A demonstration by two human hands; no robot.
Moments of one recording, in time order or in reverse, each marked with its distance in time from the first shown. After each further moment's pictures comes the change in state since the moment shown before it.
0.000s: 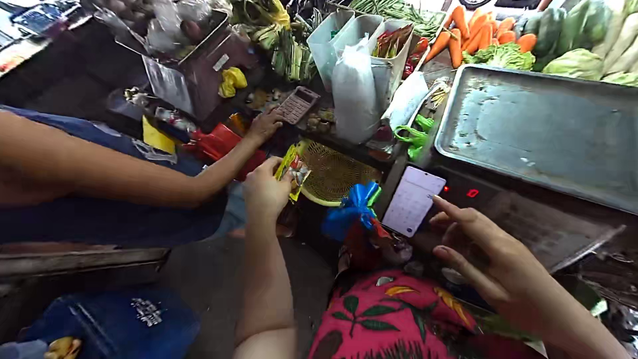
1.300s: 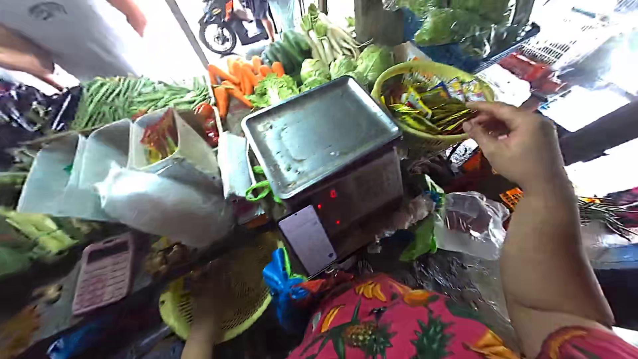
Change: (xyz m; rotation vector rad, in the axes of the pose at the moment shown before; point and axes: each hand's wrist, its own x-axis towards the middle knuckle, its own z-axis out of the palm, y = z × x) left_hand 0.165 -0.095 0.216 0.457 -0.591 0.725; right_hand -0.121 -0.030 -0.123 -0.743 0.858 0.835
